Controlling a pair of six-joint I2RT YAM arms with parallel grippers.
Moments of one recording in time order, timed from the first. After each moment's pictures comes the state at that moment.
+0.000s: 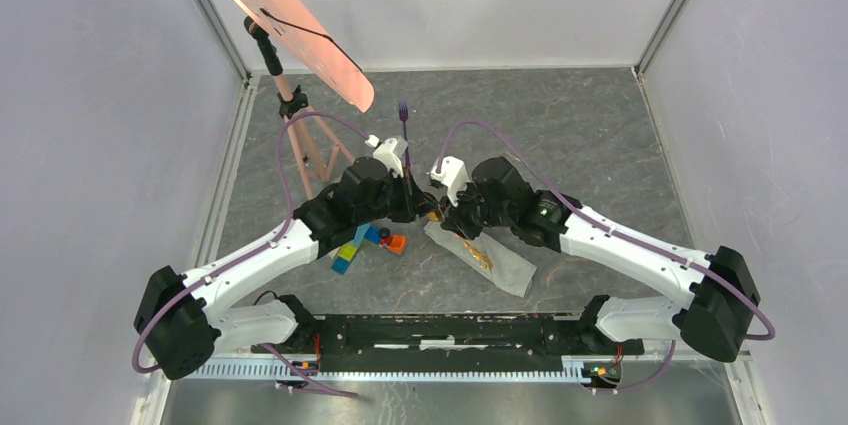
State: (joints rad) left arm -0.77 1.13 0.78 -0.14 0.12 -0.72; right arm 0.90 1.24 0.94 -0.32 -0.20 -0.06
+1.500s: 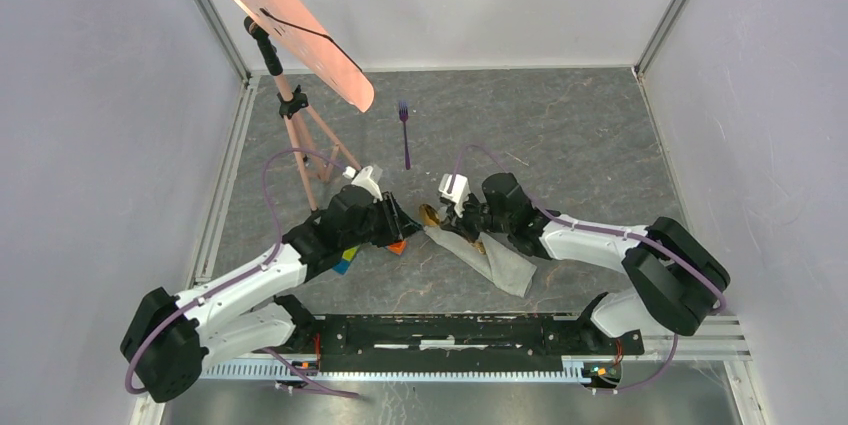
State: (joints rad) left arm -0.74 1.01 0.53 -0.10 0.08 -0.88; right arm 0.78 1.43 0.62 0.29 -0.39 -0.24
